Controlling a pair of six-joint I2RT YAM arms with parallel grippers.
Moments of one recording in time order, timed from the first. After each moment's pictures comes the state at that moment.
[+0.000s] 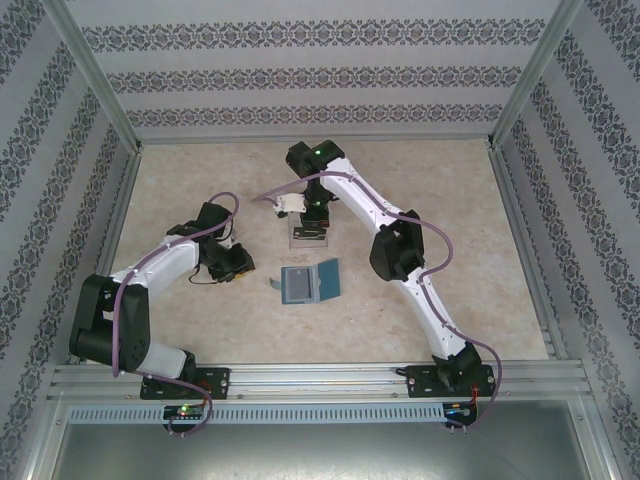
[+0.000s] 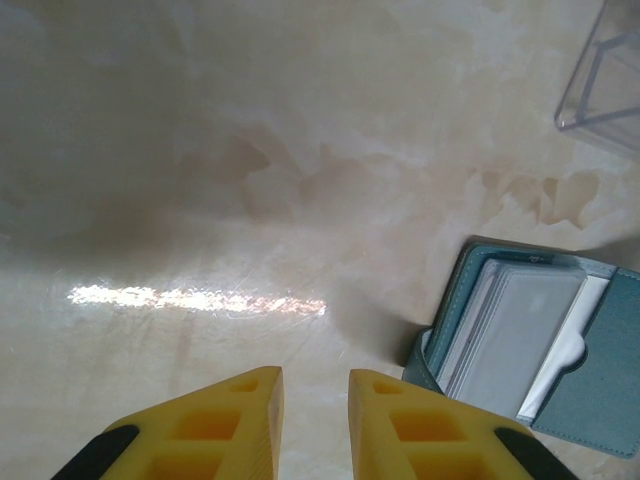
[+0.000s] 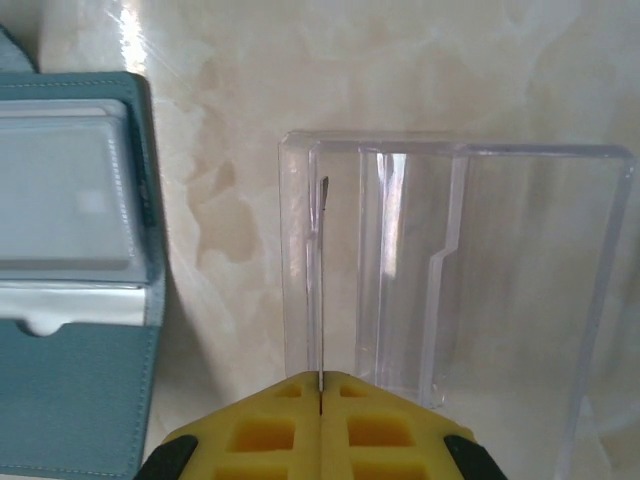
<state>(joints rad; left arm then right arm) -0.19 1.45 0.84 -0.67 0.34 -0.63 0.62 2.57 2.61 -1.59 -0.22 -0.95</state>
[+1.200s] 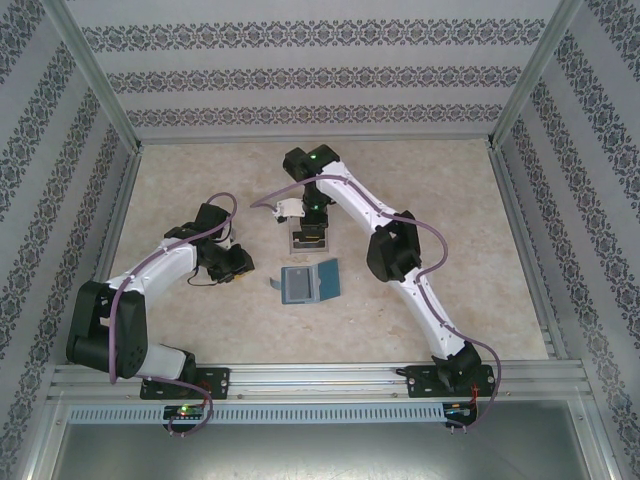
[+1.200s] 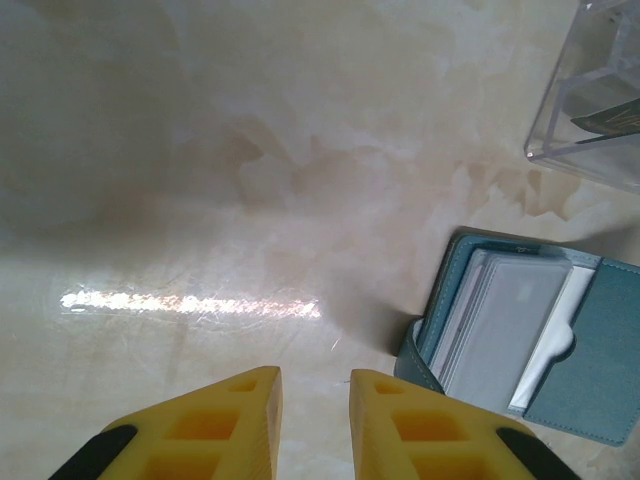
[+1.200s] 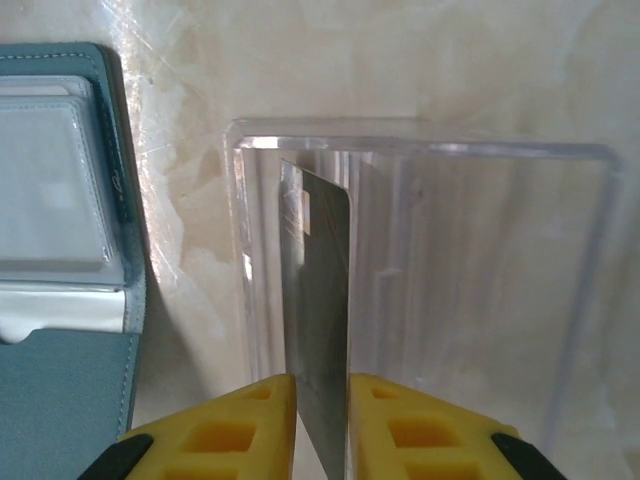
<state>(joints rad) -0.19 1.41 0.83 -0.67 0.35 -0.63 0.63 2.59 2.61 -1.58 -0.16 -0.94</state>
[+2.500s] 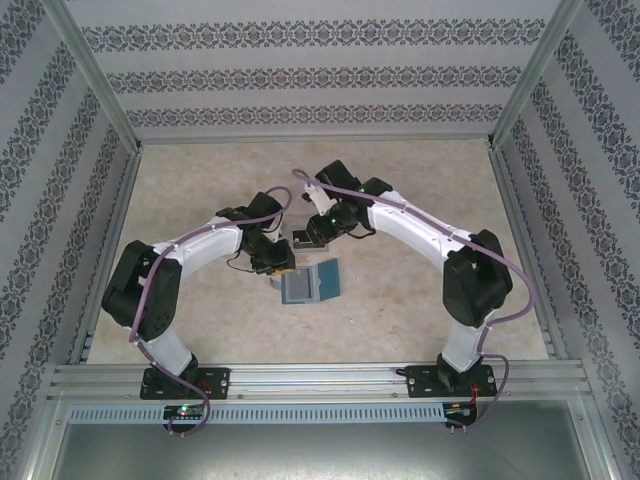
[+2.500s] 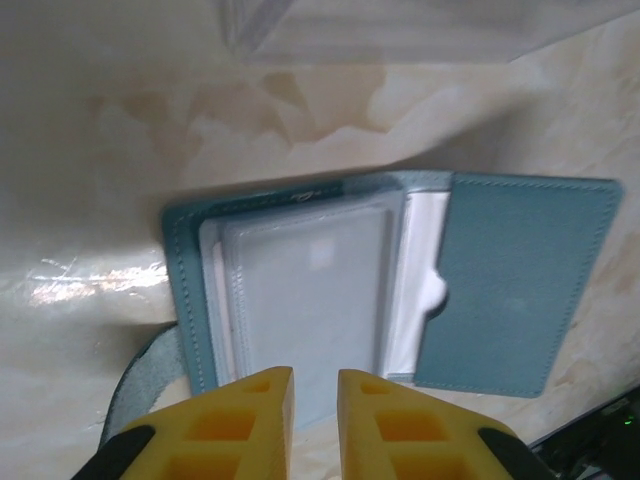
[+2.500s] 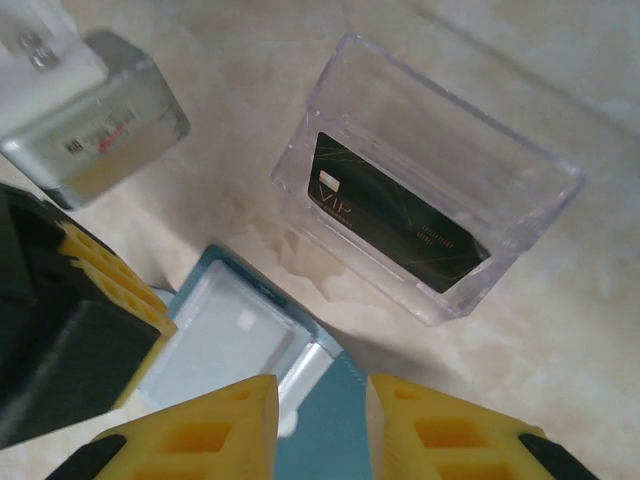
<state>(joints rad) -0.46 1.69 1.10 -0.72 0.42 -0.63 0.65 1.79 1.48 -0.78 -0.23 0.14</state>
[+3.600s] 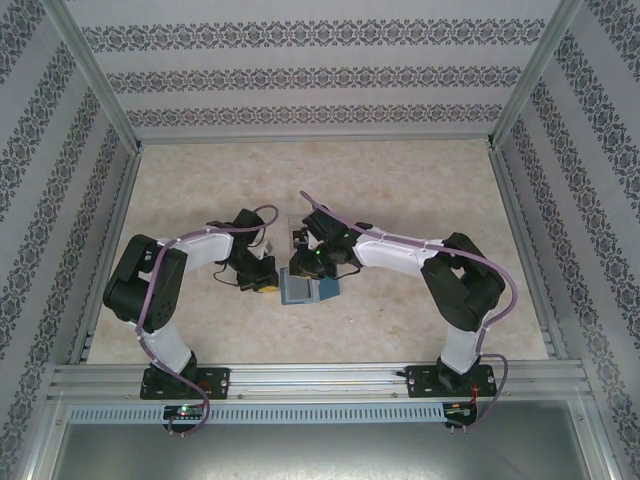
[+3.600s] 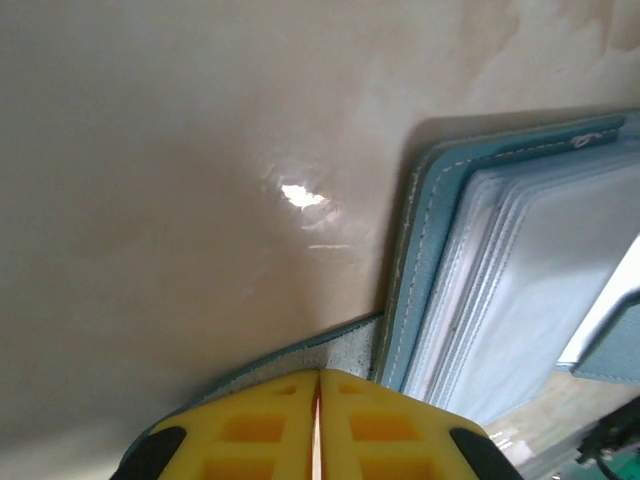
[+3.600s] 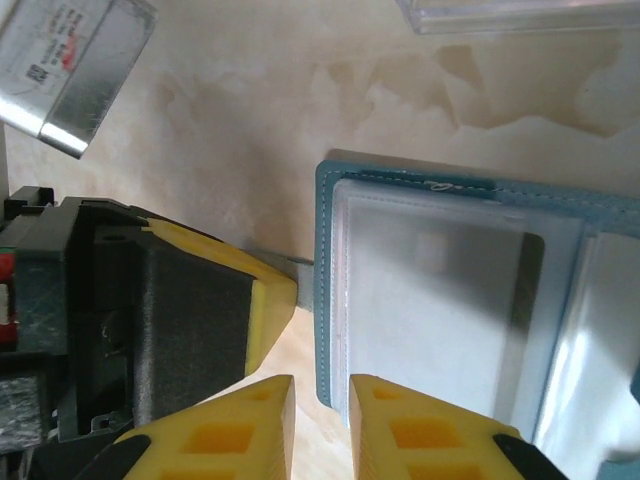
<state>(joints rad) -0.35 1.73 0.92 -0.65 0.52 -0.53 0.78 1.83 1.16 -0.37 -0.43 0.87</state>
